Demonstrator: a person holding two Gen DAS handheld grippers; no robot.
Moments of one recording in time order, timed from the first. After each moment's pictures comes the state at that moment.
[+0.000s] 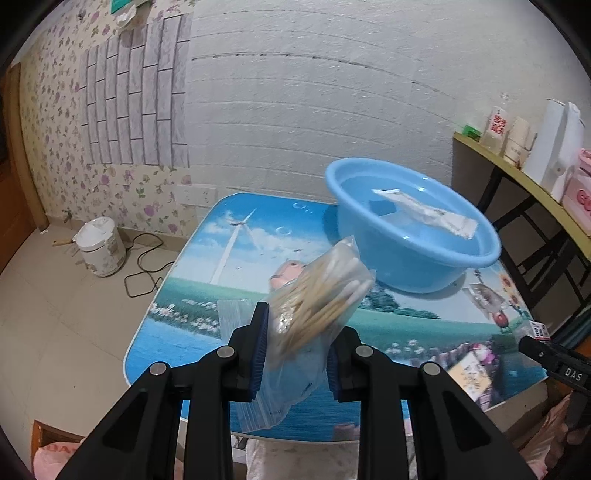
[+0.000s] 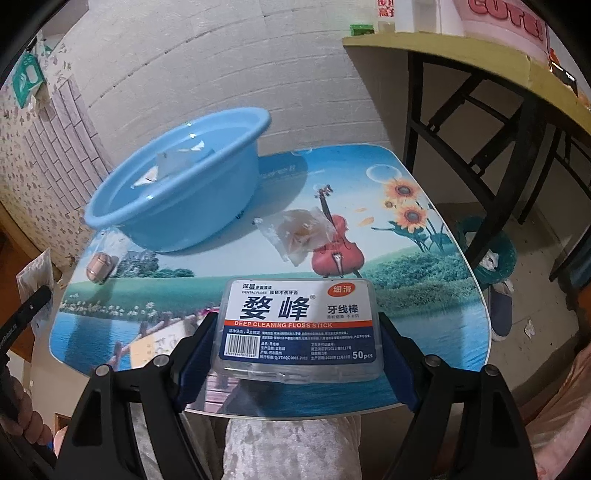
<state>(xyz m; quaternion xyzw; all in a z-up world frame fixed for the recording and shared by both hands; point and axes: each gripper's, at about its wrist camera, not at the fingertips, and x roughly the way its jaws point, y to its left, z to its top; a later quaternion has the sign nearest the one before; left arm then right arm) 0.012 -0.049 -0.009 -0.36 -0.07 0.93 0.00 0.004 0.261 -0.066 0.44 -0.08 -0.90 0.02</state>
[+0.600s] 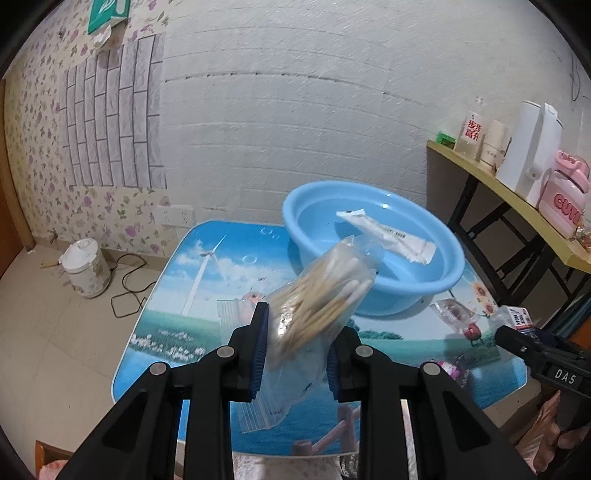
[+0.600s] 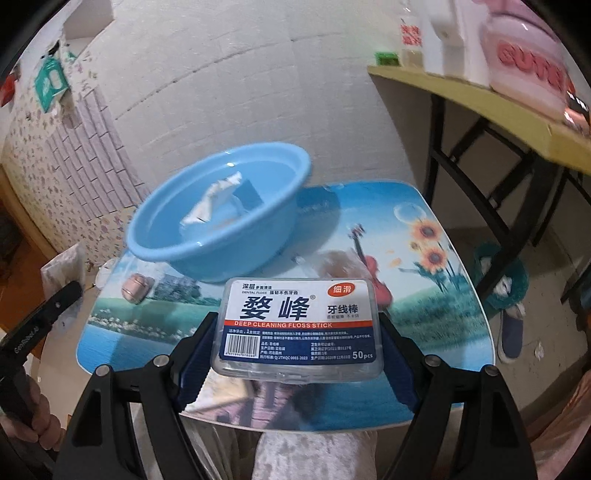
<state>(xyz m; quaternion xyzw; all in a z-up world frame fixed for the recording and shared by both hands) 0.003 -0.021 0.024 -0.34 -0.05 0.94 0.04 0.001 0.238 -0.022 0.40 -0.08 -0.91 0.06</state>
